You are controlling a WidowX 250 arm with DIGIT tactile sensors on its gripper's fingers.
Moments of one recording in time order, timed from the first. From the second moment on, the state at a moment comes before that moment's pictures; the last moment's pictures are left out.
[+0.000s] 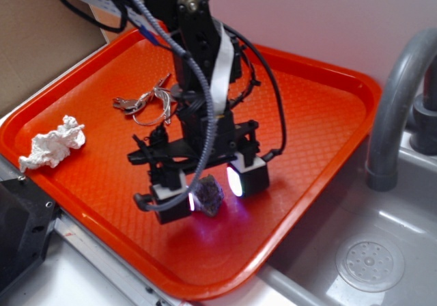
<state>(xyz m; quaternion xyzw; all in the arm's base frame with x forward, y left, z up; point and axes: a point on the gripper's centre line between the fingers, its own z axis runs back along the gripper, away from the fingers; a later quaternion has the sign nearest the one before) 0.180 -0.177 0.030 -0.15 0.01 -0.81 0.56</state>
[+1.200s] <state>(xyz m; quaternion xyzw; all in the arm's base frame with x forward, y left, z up) 0.183 -0.148 0.058 -0.09 0.00 -0.78 0.61</state>
